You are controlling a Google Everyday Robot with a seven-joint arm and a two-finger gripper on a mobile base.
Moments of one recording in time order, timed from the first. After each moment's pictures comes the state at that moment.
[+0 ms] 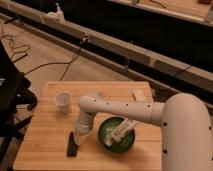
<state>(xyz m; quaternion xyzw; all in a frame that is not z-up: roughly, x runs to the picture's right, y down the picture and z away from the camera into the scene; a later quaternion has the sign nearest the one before) -0.141 0.283 0.774 -0.42 -0.35 -0.26 0.80</state>
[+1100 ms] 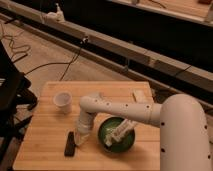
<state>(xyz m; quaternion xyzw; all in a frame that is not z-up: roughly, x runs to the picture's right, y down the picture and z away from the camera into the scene) -0.144 0.288 0.782 -0.43 -0.36 -0.26 0.79</state>
